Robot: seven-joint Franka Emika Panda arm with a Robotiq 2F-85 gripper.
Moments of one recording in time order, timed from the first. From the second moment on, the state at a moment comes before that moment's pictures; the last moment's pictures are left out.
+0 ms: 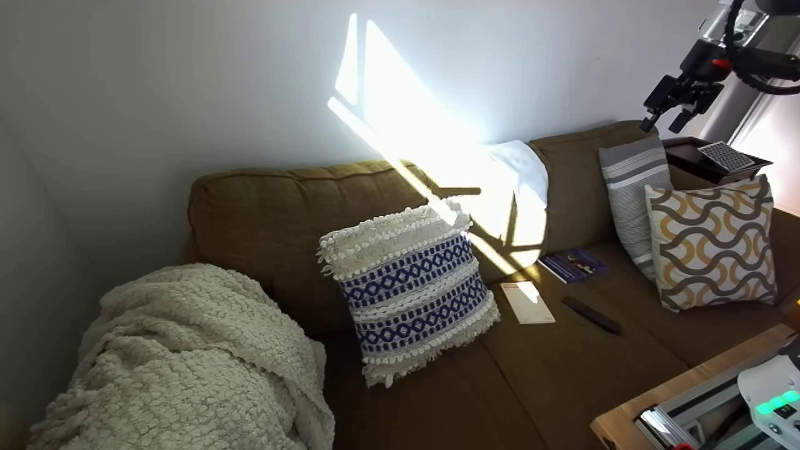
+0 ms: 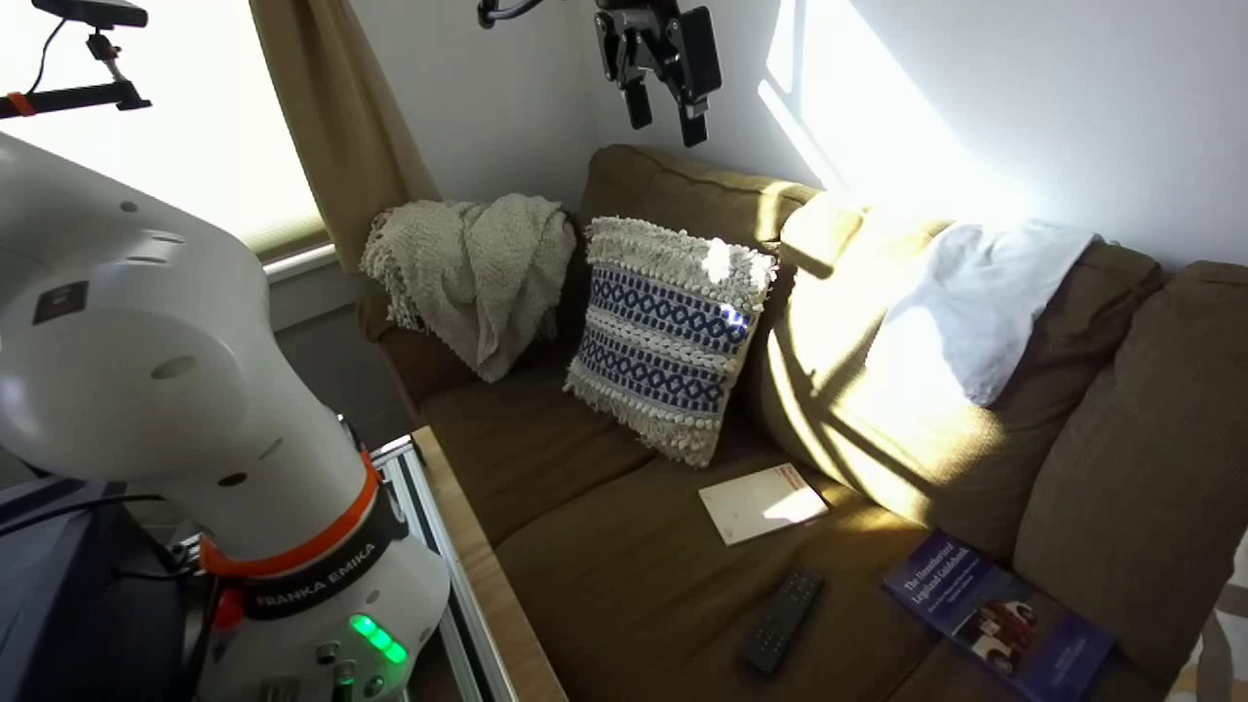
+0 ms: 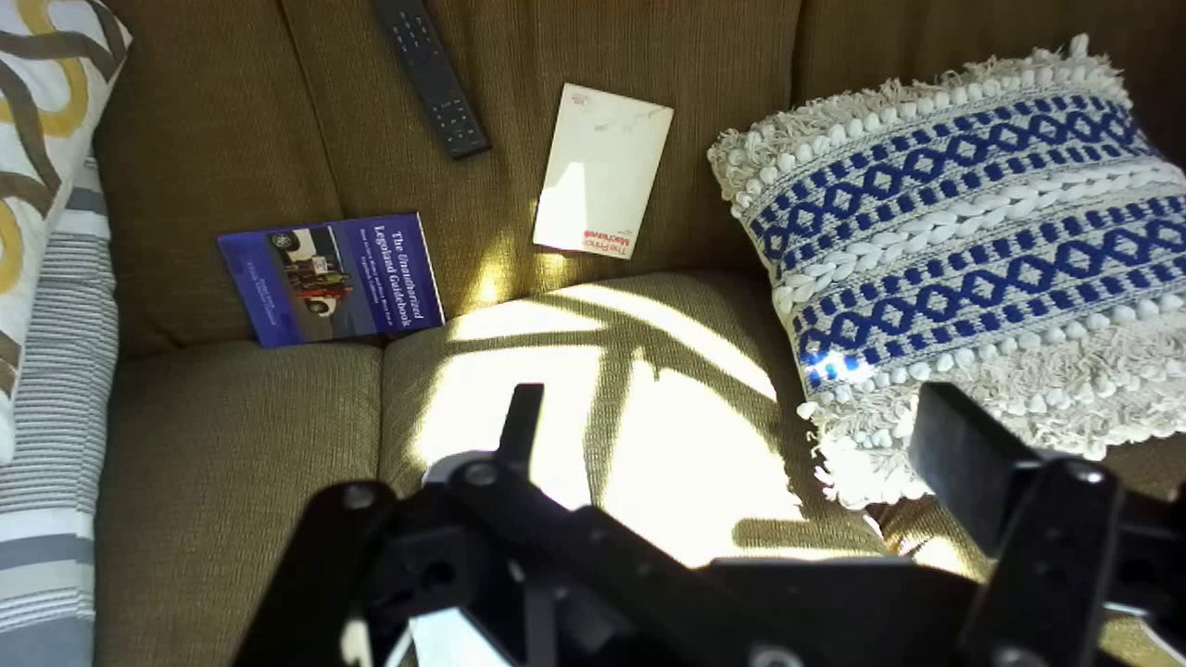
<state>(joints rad) 0.00 -0.60 0.00 -2.47 0.07 2.04 0.01</state>
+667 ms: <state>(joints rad) -0.02 -0.56 -0.02 -2.49 0.07 2.00 0.01</state>
